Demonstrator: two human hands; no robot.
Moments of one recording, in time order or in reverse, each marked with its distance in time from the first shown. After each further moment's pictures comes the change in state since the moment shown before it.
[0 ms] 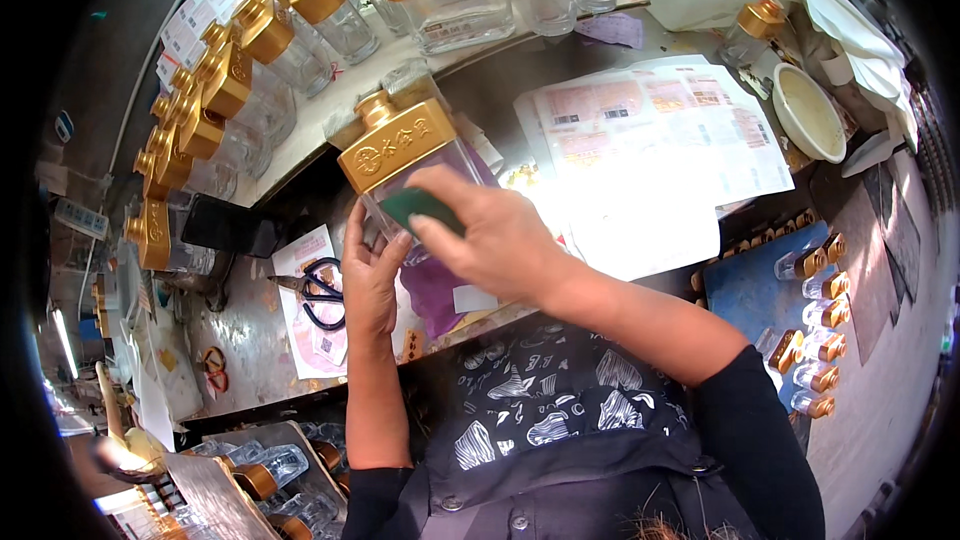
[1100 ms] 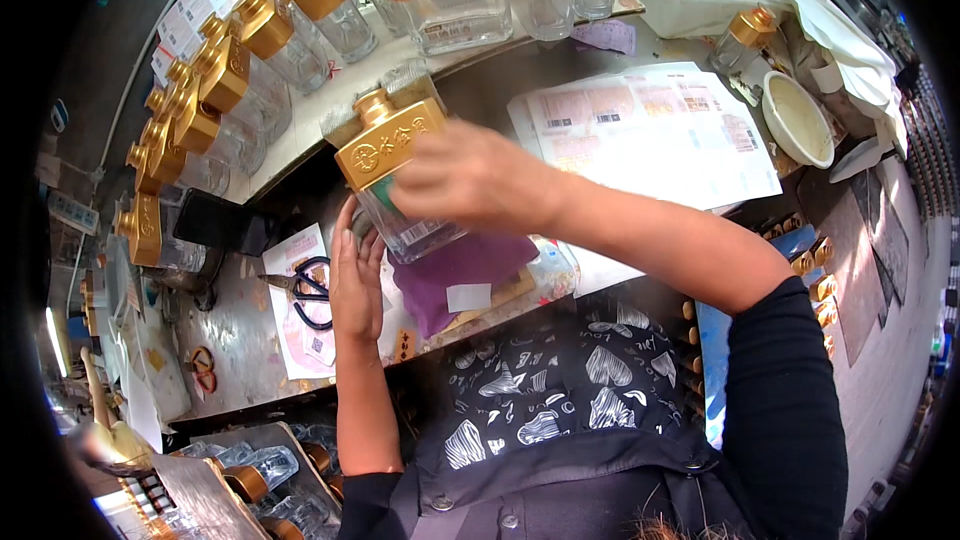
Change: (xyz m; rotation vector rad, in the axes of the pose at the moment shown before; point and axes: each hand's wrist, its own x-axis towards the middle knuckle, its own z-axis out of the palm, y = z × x) left_hand -0.007 0.005 -0.013 -0.027 -0.024 0.040; right_hand 0.055 0.028 -0.026 -0.522 -0.208 -0.918
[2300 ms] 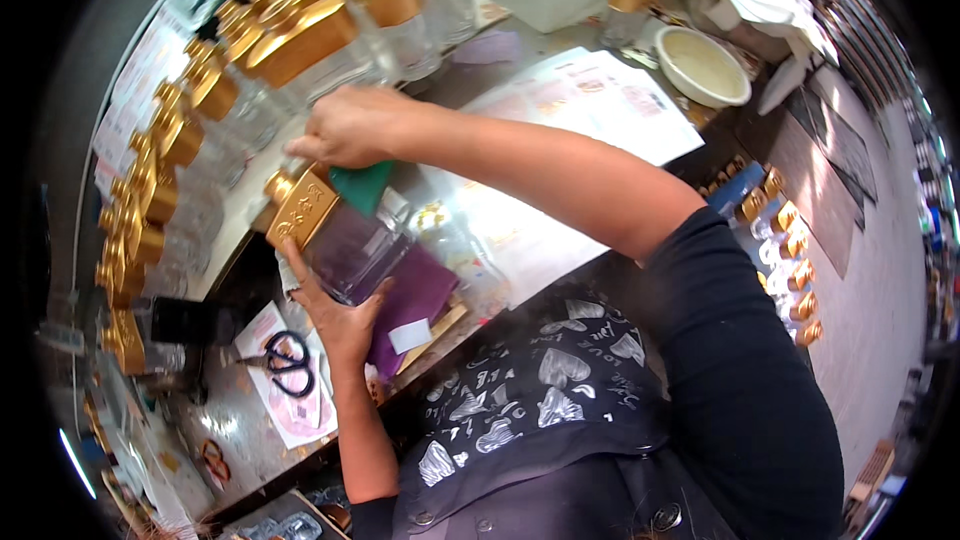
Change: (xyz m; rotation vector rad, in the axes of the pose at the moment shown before) left_hand 0.013 -0.013 0.045 0.948 0.056 0.389; right_hand 0.039 0.067 -0.038 0.219 -0.298 0.910
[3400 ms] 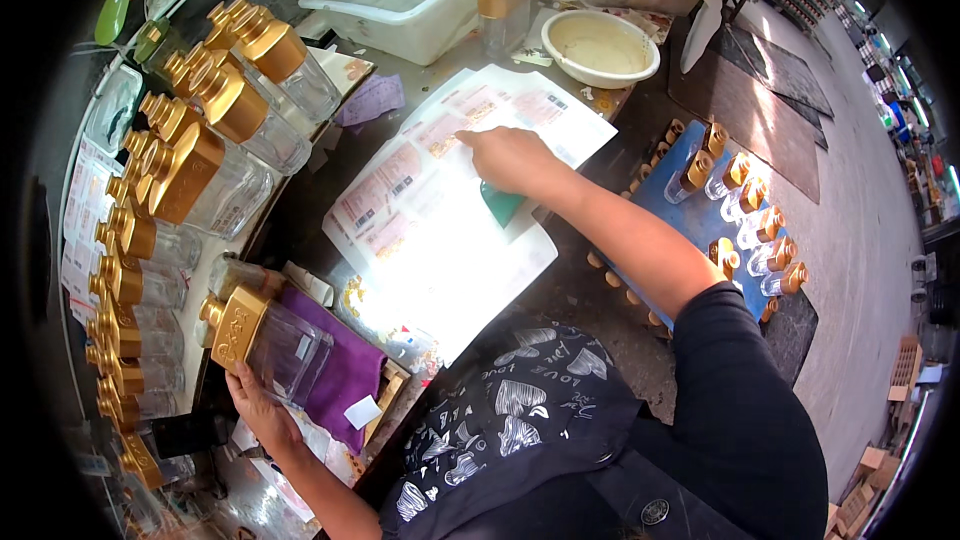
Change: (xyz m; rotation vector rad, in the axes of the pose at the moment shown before) left_hand 0.033 -0.016 -0.019 -0.693 0.030 -0.322; right_hand -0.187 0.177 -0.042 -0.280 0.108 0.715
